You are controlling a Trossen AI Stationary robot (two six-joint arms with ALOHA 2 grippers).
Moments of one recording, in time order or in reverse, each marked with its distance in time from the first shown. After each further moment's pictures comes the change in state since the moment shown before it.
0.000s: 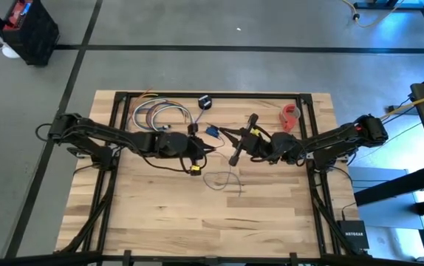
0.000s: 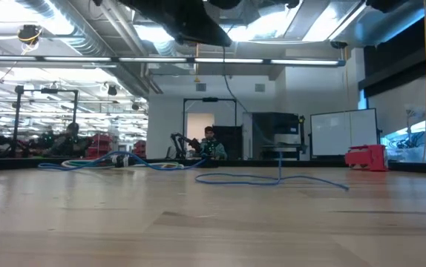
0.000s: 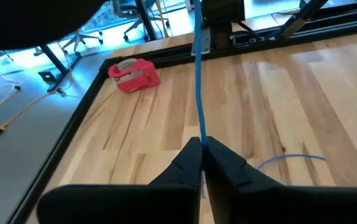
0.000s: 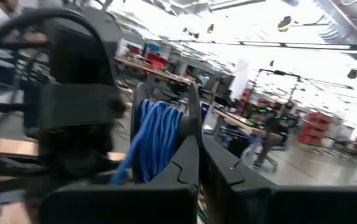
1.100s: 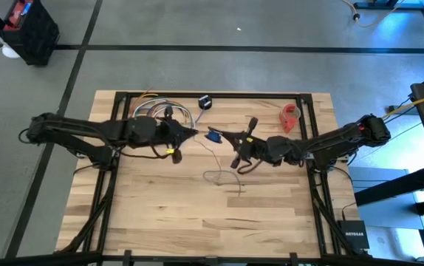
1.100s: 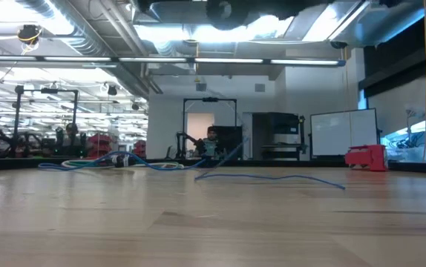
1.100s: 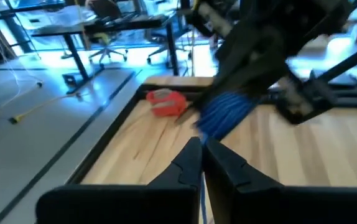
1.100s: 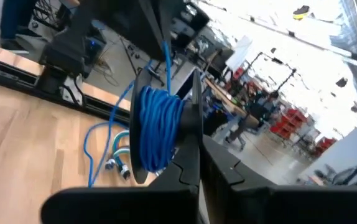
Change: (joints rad) left arm 0.024 -0.326 0.000 -0.177 -0.050 -0.135; right arm 0.025 -0.031 0.002 -0.243 0.096 -0.178
